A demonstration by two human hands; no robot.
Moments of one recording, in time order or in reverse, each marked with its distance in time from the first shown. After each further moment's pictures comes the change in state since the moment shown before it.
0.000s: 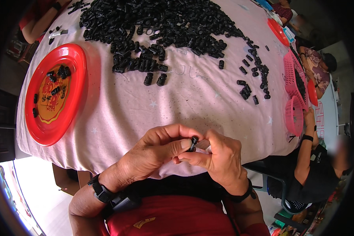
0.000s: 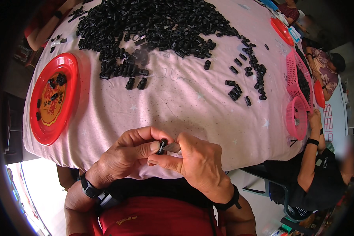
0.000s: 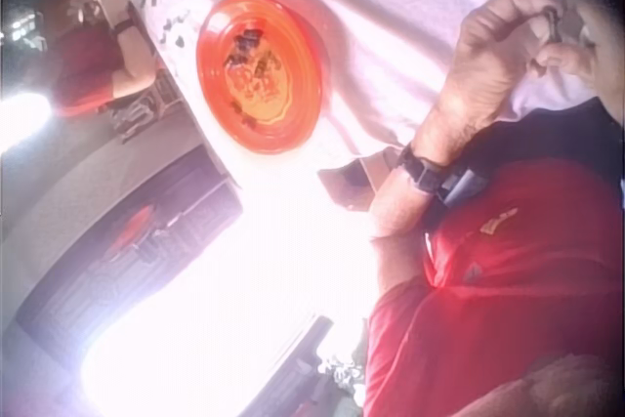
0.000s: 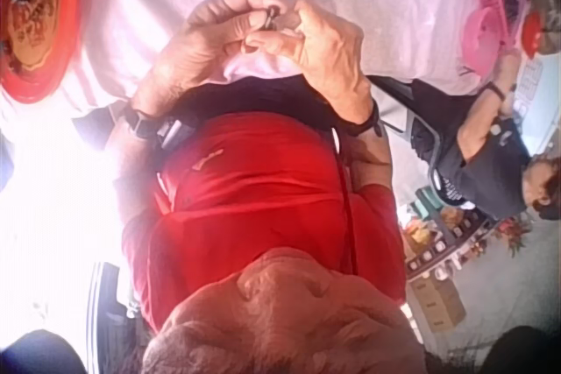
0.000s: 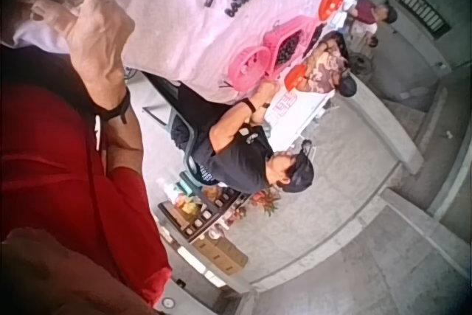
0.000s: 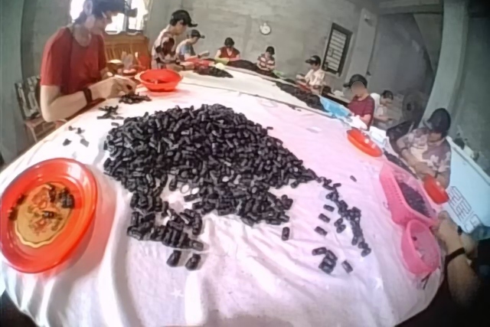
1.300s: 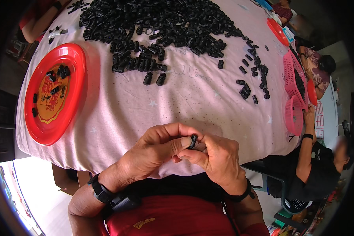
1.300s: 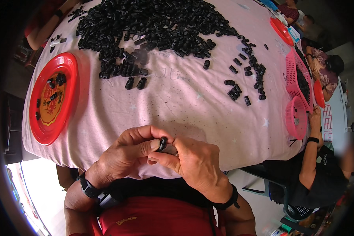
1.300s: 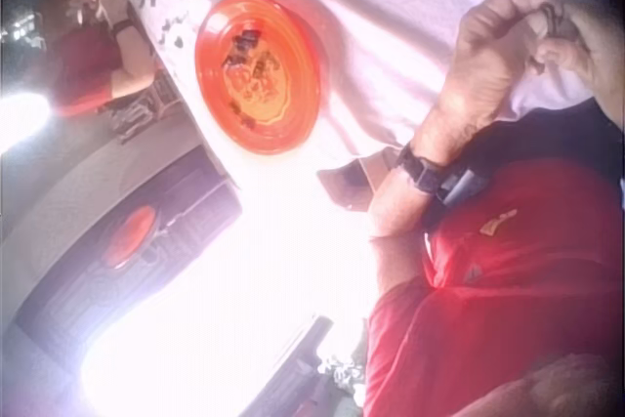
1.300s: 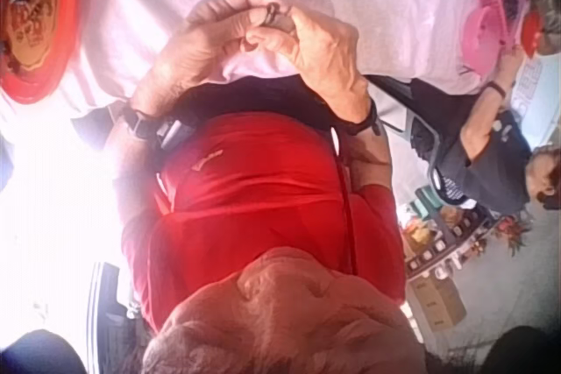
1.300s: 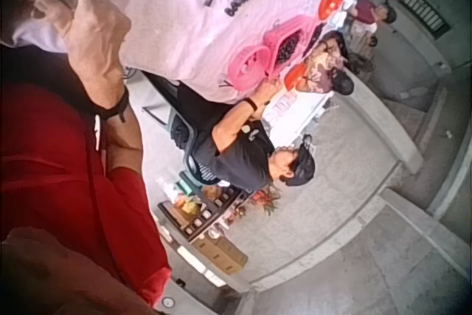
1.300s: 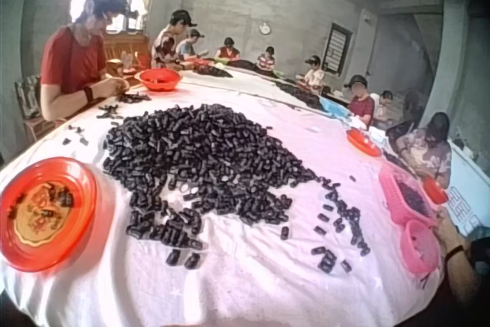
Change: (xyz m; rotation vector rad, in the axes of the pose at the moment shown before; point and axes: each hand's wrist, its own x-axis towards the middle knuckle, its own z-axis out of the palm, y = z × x) left_hand 0.002 -0.003 -0.002 0.111 -0.017 0.041; right_hand -0.003 -0.001 0.007 0.039 0.040 -0.030
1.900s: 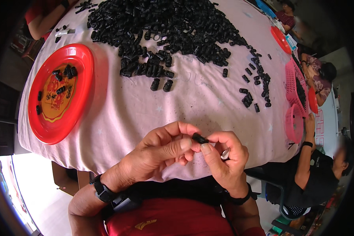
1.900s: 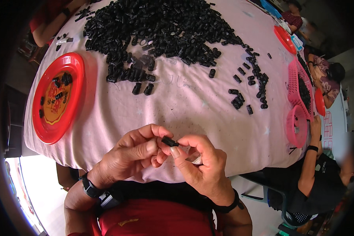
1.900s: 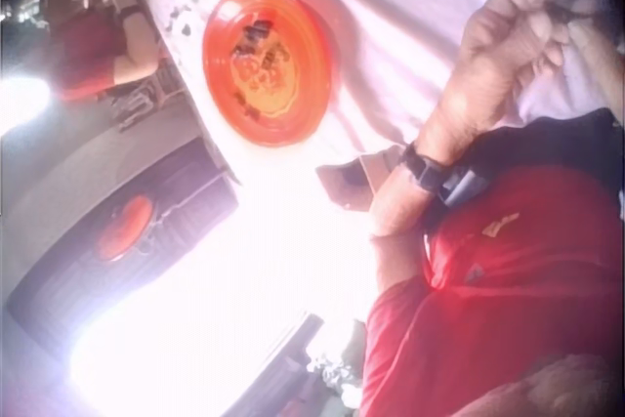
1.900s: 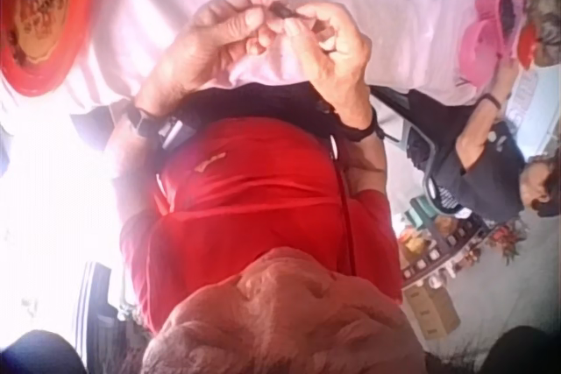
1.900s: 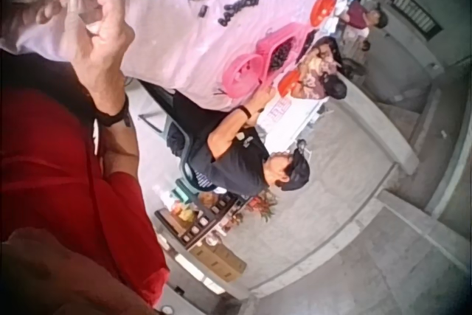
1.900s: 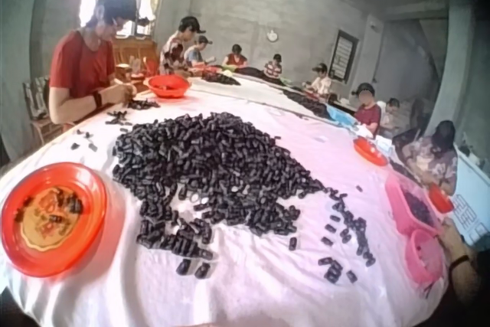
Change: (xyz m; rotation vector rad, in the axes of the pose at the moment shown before) left_hand -0.005 0.011 0.001 -0.297 0.003 -0.026; right_hand 0.002 -0.006 -0.014 0.468 0.053 0.109
